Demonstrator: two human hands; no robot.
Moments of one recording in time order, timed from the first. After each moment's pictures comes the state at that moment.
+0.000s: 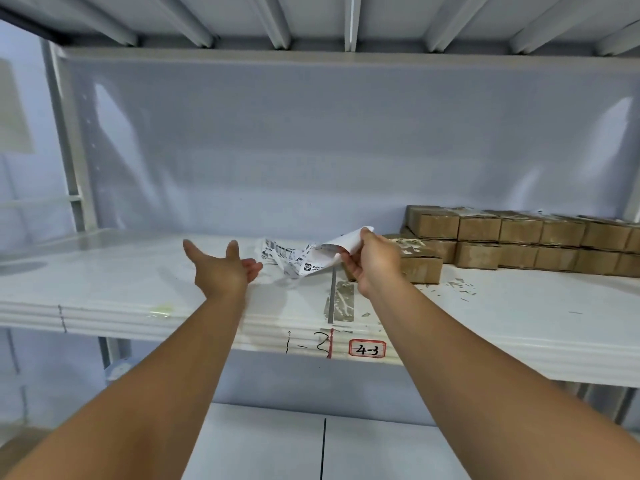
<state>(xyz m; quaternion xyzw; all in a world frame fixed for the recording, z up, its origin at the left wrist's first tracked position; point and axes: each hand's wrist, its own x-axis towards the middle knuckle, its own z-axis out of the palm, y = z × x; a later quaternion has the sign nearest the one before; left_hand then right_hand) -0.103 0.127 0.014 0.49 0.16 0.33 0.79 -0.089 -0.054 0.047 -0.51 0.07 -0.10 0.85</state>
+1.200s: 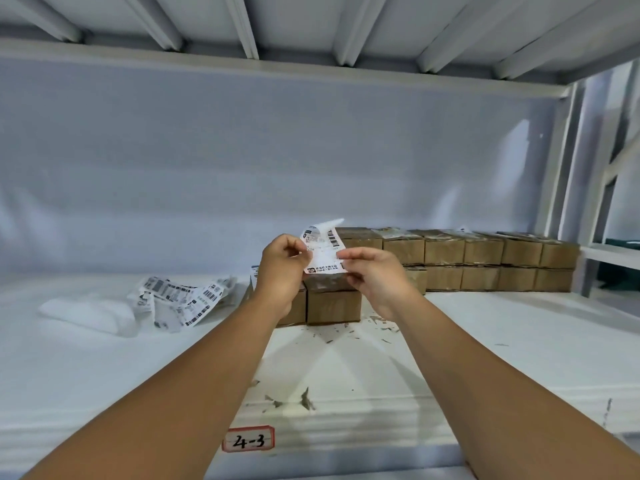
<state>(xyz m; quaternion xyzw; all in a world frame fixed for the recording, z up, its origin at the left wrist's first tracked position) -0.003 -0.071 0.045 0.65 -0.12 0.20 0.72 -0.028 -0.210 0.051 -0.69 -0.07 -0.14 0.71</state>
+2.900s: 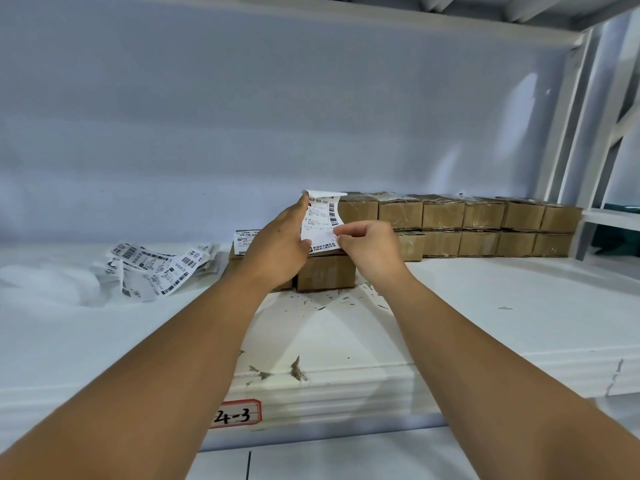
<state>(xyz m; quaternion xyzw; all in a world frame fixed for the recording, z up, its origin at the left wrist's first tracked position) 0.004 -0.066 0.029 0.90 -0.21 0.24 0.30 -0.010 -0.210 0.027 -0.82 0.01 -0.27 0.51</state>
